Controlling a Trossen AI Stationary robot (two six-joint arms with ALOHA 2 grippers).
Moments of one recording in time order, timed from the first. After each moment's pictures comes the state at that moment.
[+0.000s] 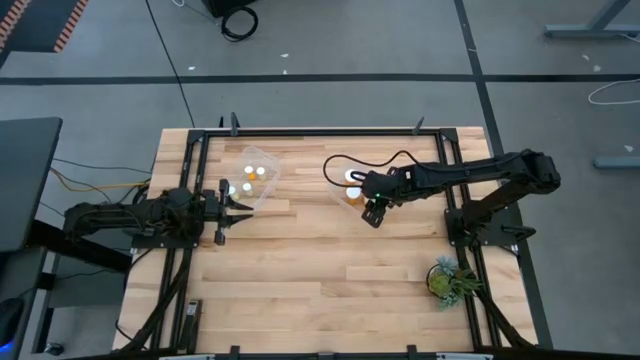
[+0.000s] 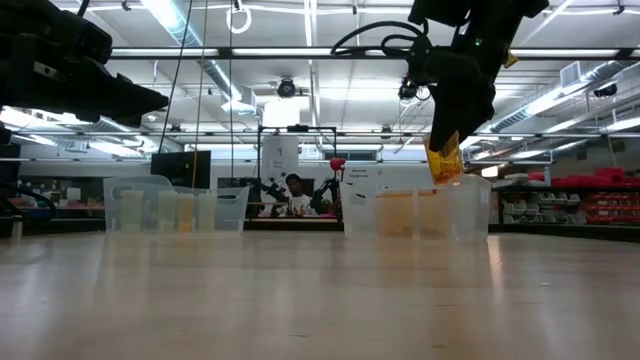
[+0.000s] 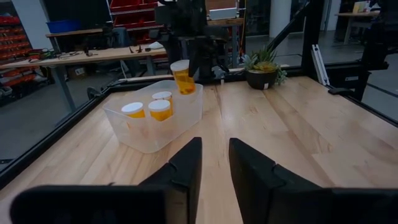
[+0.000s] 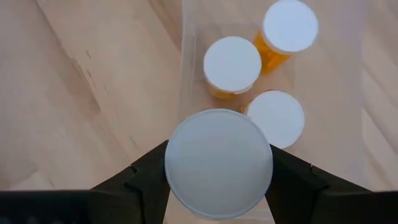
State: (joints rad) left arm 0.06 0.11 0.01 0.05 0.02 0.09; right arm -0.04 1.39 1.01 -0.76 0.21 0.50
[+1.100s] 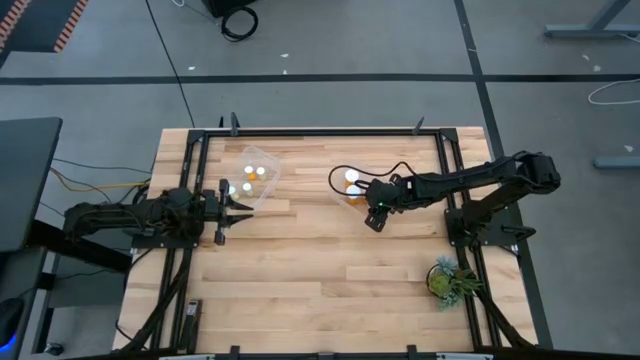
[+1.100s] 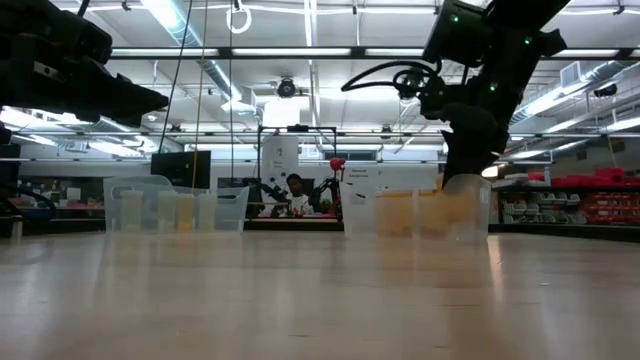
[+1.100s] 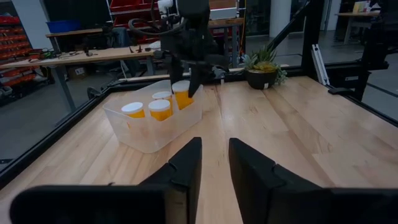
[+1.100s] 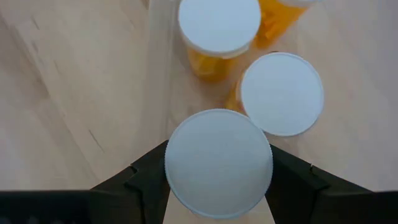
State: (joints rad) left arm 0.06 0.11 0.01 0.05 0.02 0.09; right arm -0.04 1.39 0.79 -0.54 0.27 0.49
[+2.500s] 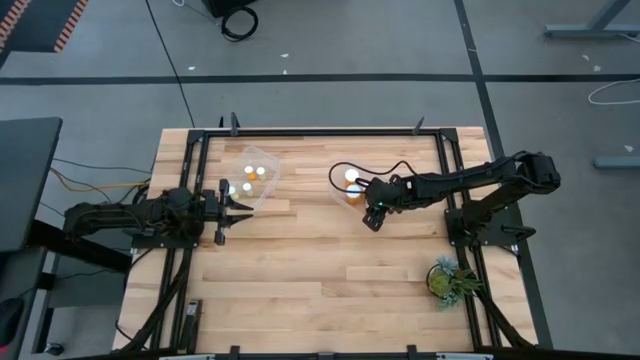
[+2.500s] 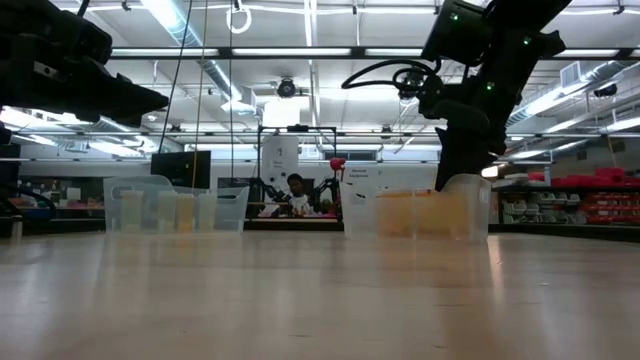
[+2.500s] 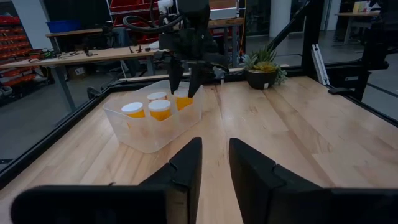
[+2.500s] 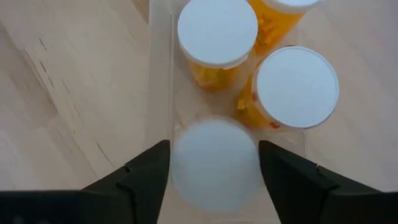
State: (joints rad) left arm 0.06 0.11 0.01 0.05 0.02 0.09; right arm -0.04 1.39 0.78 -0.51 0.27 0.54
